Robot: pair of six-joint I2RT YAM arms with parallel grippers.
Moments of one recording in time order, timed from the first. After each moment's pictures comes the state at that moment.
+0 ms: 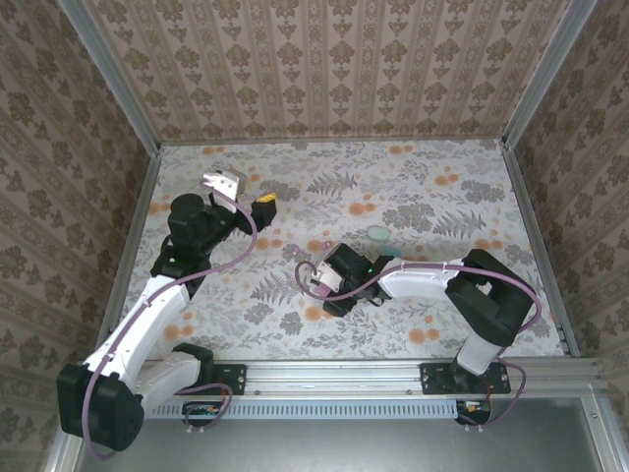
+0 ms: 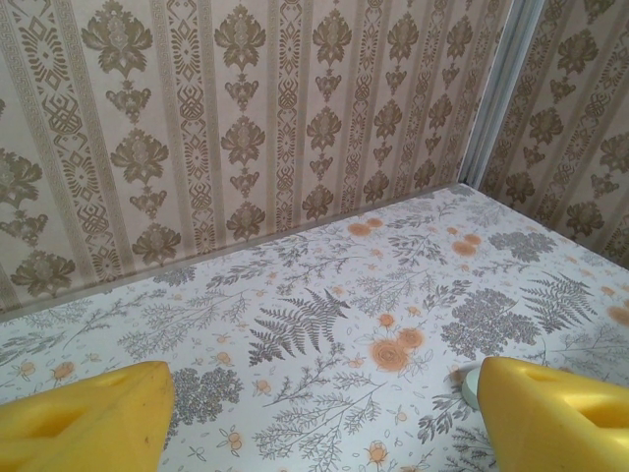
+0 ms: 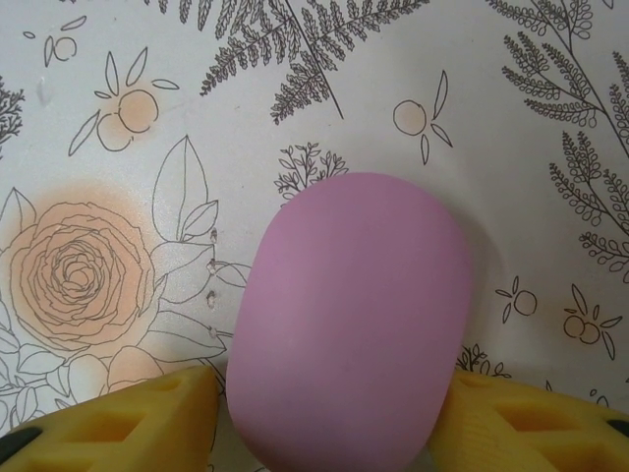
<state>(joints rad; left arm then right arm) -0.35 0.99 0.75 0.12 0.34 -0.06 0.86 1.69 0.85 -0.27 -0.09 -0.18</state>
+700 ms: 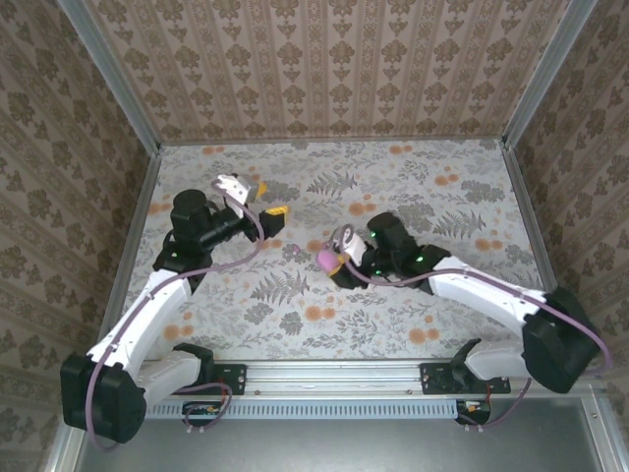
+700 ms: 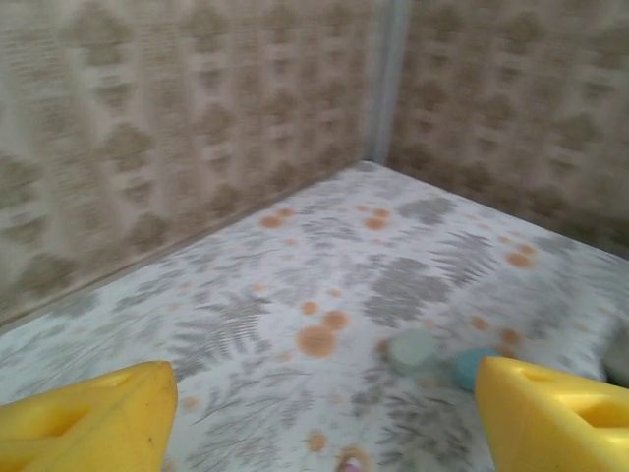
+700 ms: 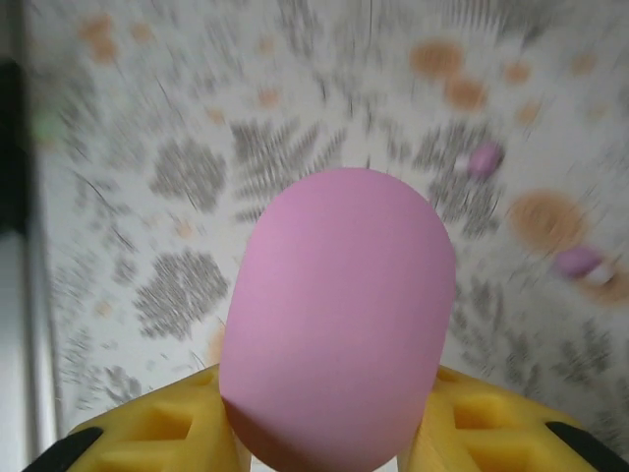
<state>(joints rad) -0.34 1.05 0.78 0.12 0.68 0.06 0.65 1.28 0.81 -0.22 -0.48 -0.22</state>
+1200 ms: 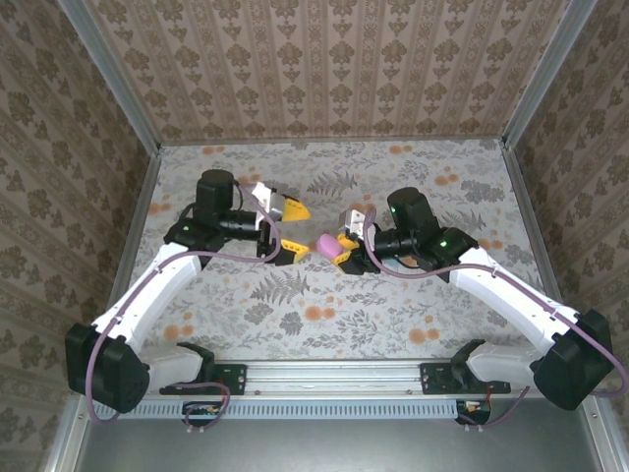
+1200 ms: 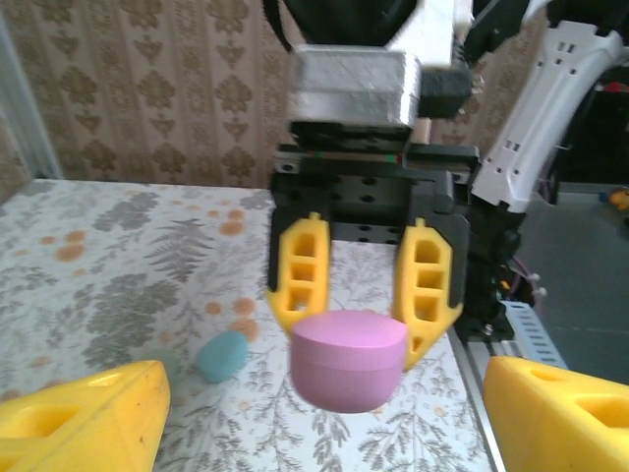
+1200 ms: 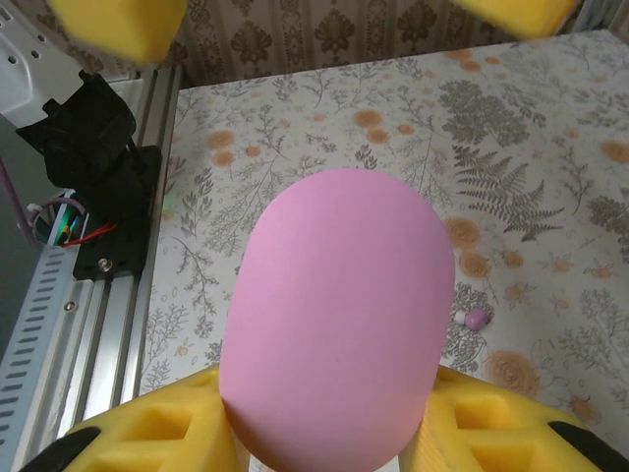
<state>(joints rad) -0.44 1.20 1.00 -0.28 1.20 0.41 0.58 1.21 0.98 -0.38 -0.69 -0.41</state>
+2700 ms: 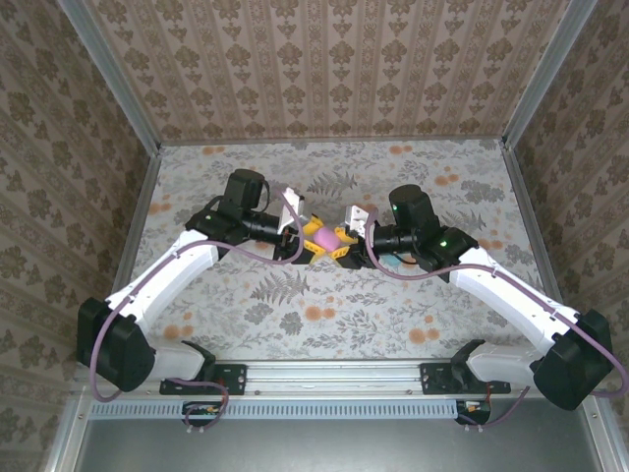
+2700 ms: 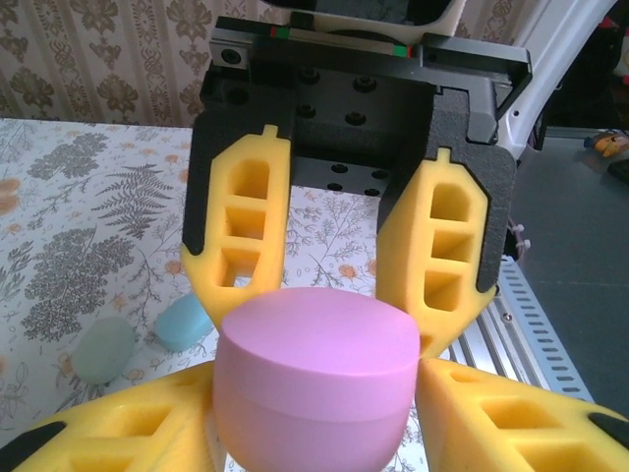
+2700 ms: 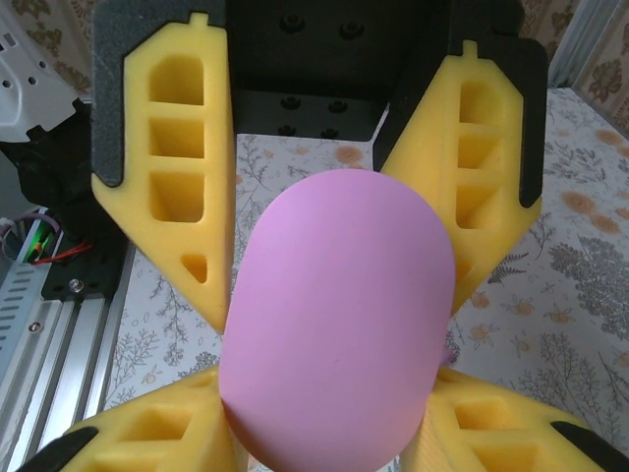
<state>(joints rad) -0.57 1.32 1.10 -0.45 1.08 0.52 0.58 1.21 0.98 -0.29 -0.69 -0.42</state>
